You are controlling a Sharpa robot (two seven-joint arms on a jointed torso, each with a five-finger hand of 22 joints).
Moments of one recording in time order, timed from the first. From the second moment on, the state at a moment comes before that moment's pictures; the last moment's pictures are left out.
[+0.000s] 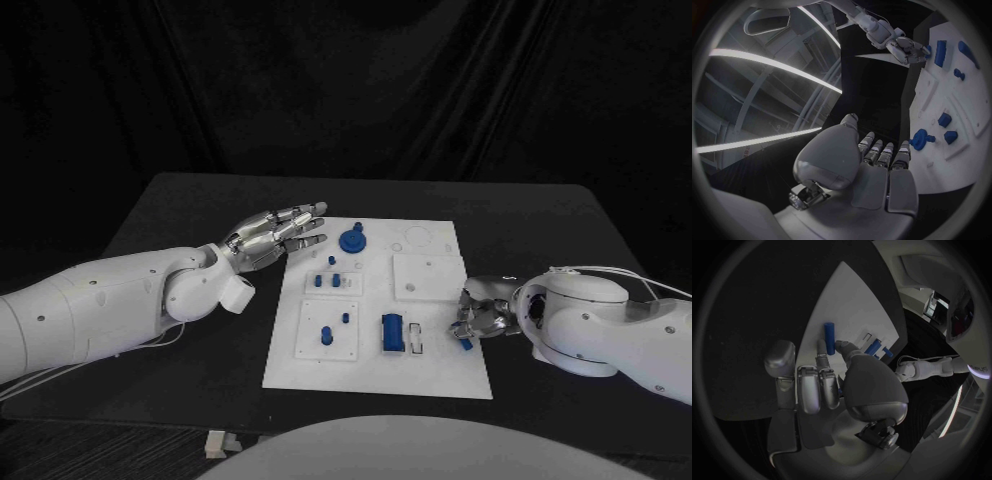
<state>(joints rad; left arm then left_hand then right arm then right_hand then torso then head) 1.10 -0.83 -0.21 1.28 -0.10 0.35 0.54 1.44 0.26 -0.15 0.24 0.48 0.27 0.11 0.04 0.03 0.02 0.14 0.12 0.02 0.00 0.17 0.00 0.00 0.16 0.01 0.27 0.01 0.03 1.12 -1.00 -0.21 1.79 -1.36 0.00 -0.49 1.17 -0.02 0.21 0.00 0.59 0.99 0.07 0.19 0.64 1.46 -0.01 1.57 1.31 1.47 -0.08 1.51 1.31 0.12 1.45 0.03 0.91 1.31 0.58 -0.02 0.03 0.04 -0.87</state>
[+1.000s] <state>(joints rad) 1.10 -0.83 -0.21 1.28 -0.10 0.35 0.54 1.44 0.26 -0.15 0.25 0.48 0.27 0.11 0.04 0.03 0.02 0.14 0.13 0.02 0.00 0.17 0.00 0.00 0.16 0.01 0.27 0.01 0.03 1.16 -0.93 -0.21 1.72 -0.75 -0.07 -0.48 1.10 0.00 0.29 -0.04 0.61 0.99 0.07 0.22 0.64 1.46 -0.01 1.57 1.31 1.47 -0.08 1.51 1.31 0.12 1.45 0.03 0.91 1.31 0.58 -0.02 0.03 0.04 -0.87</state>
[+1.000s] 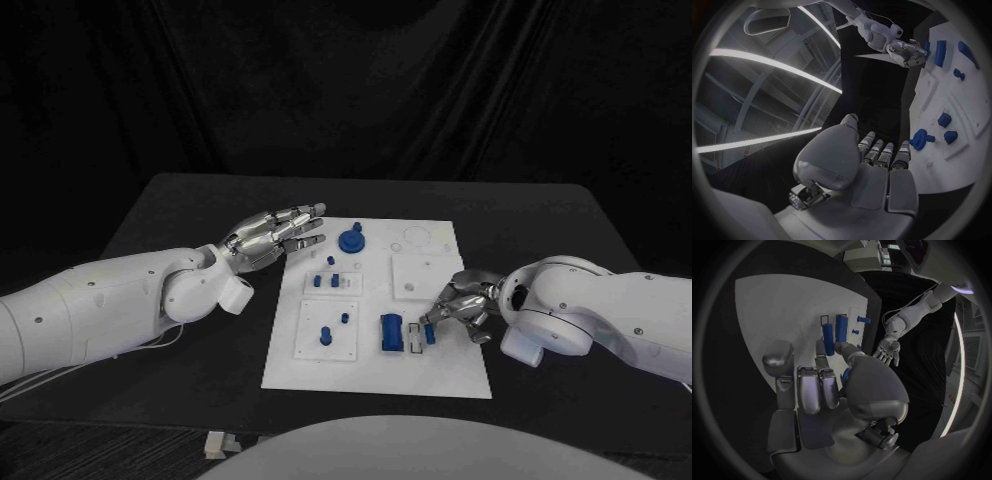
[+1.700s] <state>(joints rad) 1.10 -0.83 -0.21 1.28 -0.10 0.36 0.54 1.44 0.26 -0.15 0.24 0.48 0.27 0.11 0.04 0.03 0.02 0.14 0.13 0.02 0.00 0.17 0.00 0.00 0.16 0.01 0.27 0.01 0.03 1.14 -0.90 -0.21 1.70 -0.72 -0.06 -0.54 1.06 0.01 0.35 -0.08 0.48 0.98 0.06 0.24 0.64 1.47 -0.01 1.57 1.31 1.47 -0.08 1.51 1.31 0.12 1.45 0.02 0.89 1.31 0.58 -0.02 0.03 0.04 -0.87</state>
